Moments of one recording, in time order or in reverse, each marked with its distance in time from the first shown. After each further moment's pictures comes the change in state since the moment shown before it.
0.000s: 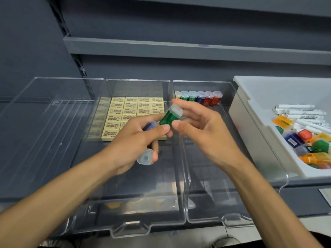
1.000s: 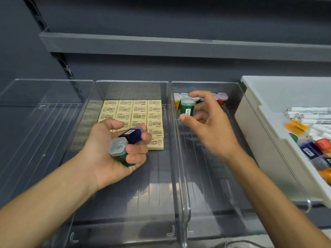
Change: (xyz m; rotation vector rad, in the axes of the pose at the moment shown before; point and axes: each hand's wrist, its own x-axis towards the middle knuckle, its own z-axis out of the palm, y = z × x) left_hand 0.023 0.006 -0.019 -0.891 0.162 -0.540; right_hand 0.050 0.050 -0.036 -0.355 0.213 0.007
